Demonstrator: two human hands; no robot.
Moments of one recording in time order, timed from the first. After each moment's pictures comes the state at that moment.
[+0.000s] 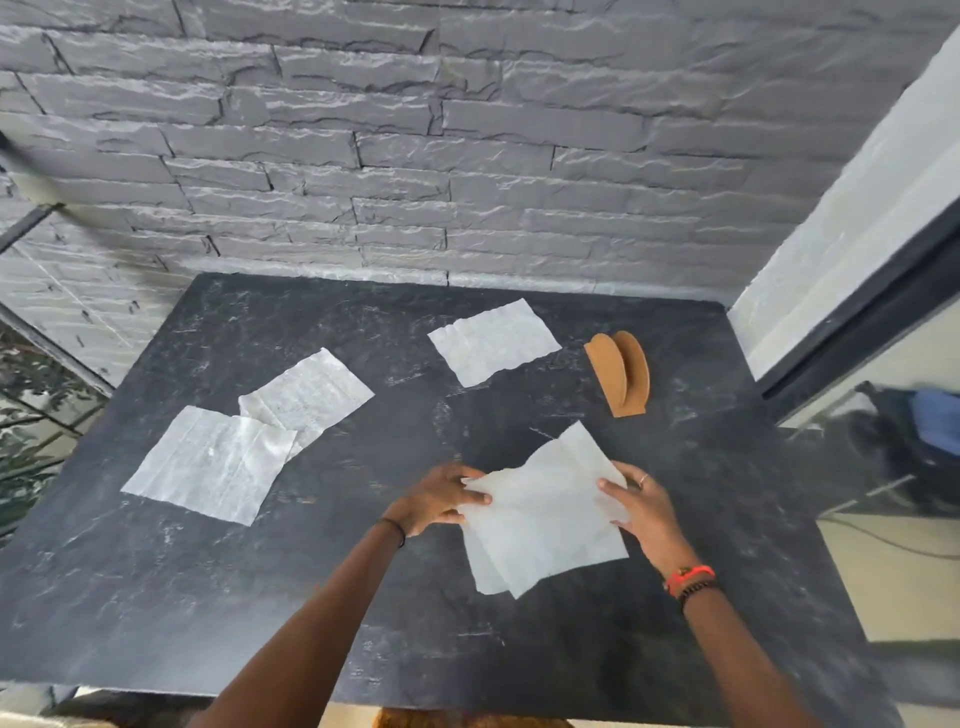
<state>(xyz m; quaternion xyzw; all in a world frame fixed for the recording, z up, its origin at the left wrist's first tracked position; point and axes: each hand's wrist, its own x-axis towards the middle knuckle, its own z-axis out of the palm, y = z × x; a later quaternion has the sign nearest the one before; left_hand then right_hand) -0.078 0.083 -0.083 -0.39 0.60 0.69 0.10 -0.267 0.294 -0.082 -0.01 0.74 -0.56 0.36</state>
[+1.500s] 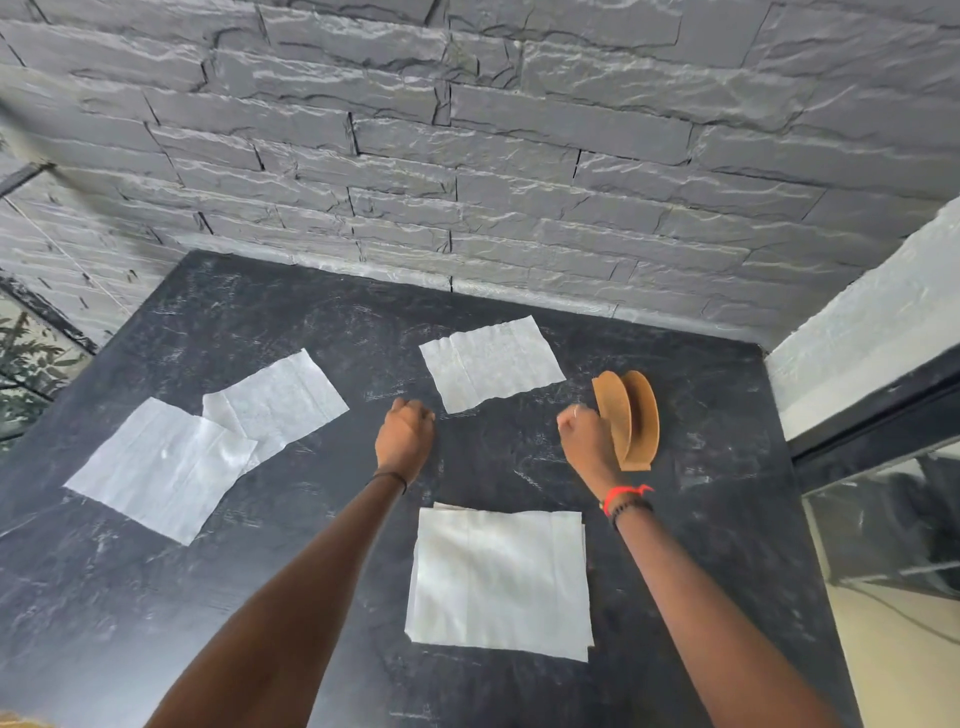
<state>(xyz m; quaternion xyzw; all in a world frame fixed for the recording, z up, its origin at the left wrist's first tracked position) -0.172 0.008 -0.097 -0.55 0.76 0.34 -0.10 -0.364 0.148 -0.085 -0.34 0.90 -0.21 0.19</state>
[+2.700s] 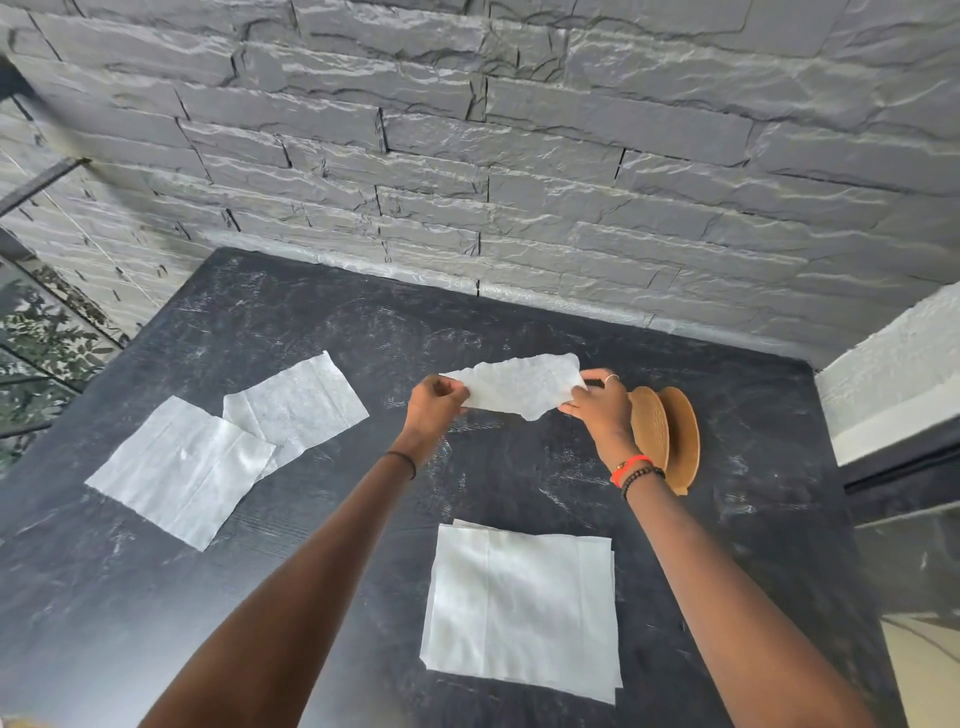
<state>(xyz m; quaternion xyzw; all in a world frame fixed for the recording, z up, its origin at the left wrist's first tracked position) -0.201 -0.035 -0.096 -0.52 0.53 0.63 -0.24 -0.385 0.081 -0.086 -0.14 0.77 -0.54 0.29</state>
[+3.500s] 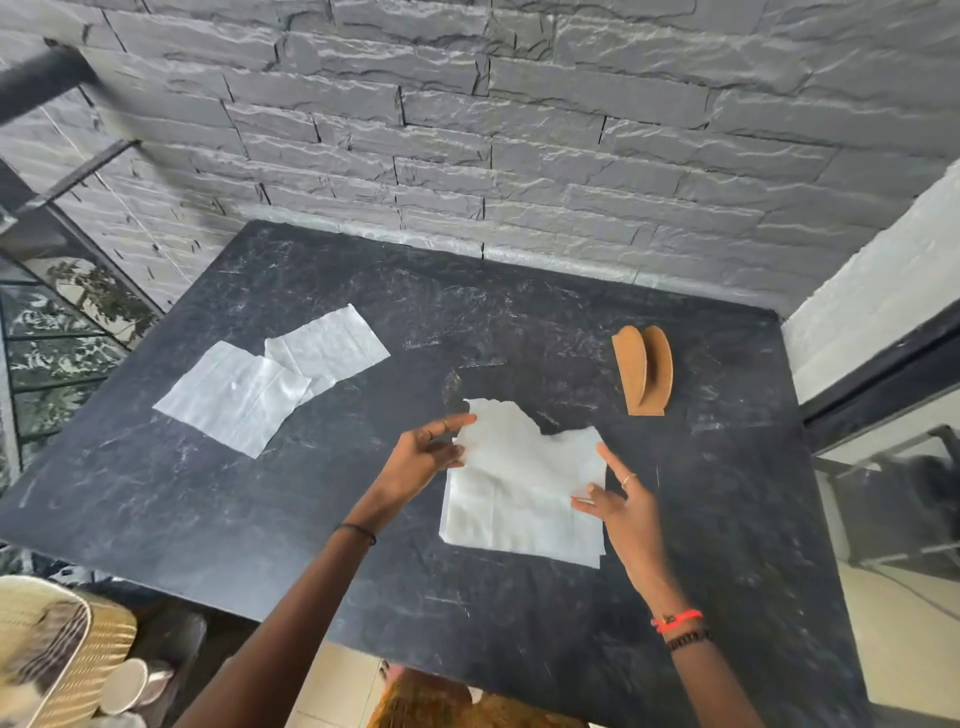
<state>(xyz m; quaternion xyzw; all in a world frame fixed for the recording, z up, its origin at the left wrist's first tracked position) -0.066 0.115 -0.054 -0.38 0.63 0.66 -0.16 -0.255 0.303 -0.081 -0.18 0.70 -0.59 0.36</state>
